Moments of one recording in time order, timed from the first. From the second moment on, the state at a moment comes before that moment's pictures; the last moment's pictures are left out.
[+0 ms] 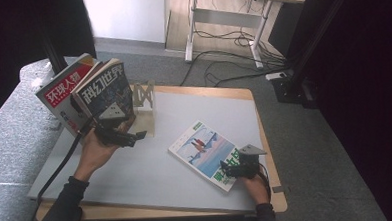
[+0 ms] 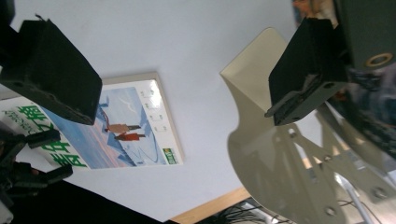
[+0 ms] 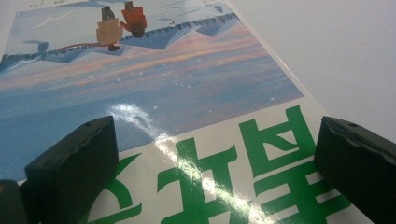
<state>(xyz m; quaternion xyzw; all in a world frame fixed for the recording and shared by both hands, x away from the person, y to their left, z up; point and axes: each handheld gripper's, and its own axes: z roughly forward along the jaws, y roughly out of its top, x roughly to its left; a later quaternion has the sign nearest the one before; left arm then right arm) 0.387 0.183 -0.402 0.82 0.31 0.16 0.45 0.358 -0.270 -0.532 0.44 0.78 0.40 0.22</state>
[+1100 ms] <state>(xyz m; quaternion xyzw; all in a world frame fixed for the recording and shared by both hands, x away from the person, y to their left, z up) 0.406 0.110 -0.509 0.87 0.25 0.11 0.40 0.341 -0.274 -0.531 0.47 0.76 0.38 0.23</state>
